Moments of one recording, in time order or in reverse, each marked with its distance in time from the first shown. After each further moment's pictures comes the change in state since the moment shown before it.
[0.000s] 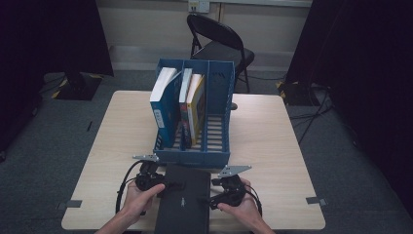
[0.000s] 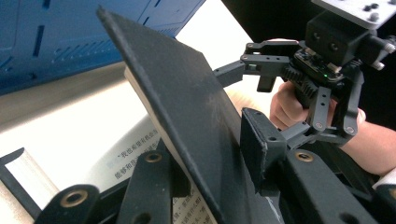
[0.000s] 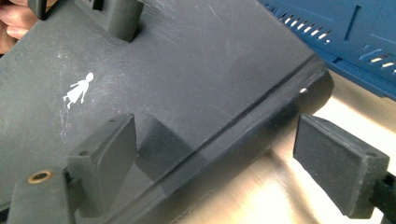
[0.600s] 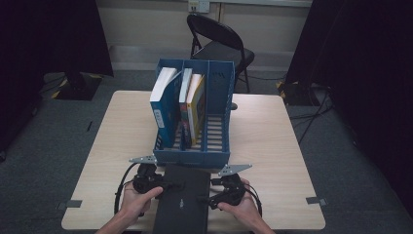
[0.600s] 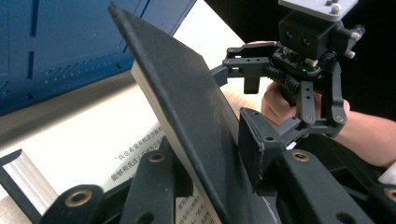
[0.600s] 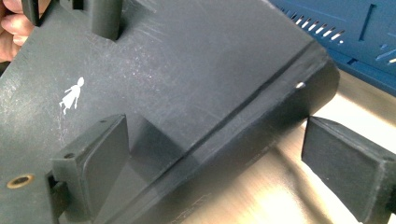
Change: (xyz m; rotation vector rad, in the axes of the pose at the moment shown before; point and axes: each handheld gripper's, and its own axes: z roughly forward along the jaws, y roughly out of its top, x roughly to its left) left arm -0.014 0.001 -0.008 -0.017 0.015 0.085; right arm -0.004 0.001 0.003 -0.013 0.057 0.032
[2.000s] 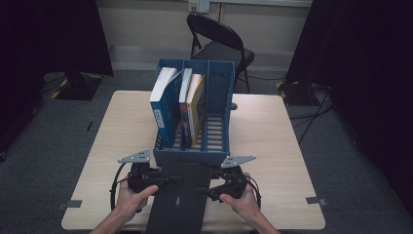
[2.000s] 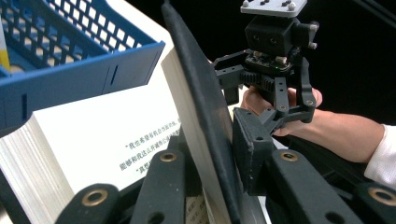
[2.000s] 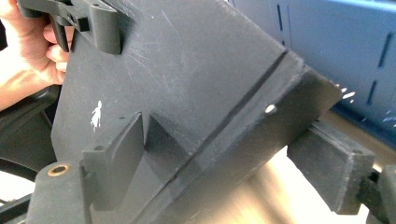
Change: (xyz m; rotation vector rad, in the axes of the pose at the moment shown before) left arm -0.023 0.016 -0.020 -0.128 -0.053 0.147; right arm 0.007 0.029 -0.019 -0.088 0.082 -0.019
